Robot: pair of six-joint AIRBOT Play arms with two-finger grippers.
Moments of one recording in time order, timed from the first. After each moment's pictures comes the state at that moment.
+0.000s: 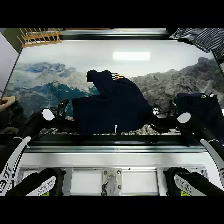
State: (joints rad) left arm -0.09 -1.17 0.64 1.13 -0.99 -1.50; right arm 0.03 -1.16 0.55 -0.88 0.72 1.64
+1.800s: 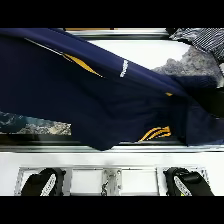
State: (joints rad) left arm 0.08 -0.77 1.76 1.12 -1.09 -1.62; right arm 0.11 -0.75 1.59 -1.24 1.62 1.86
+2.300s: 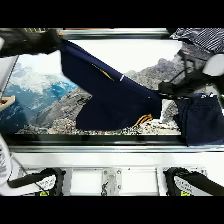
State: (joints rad) left arm -0.05 -1.42 1.78 1.12 -1.05 -1.62; right arm 0.11 -1.27 1.47 -1.38 1.52 1.78
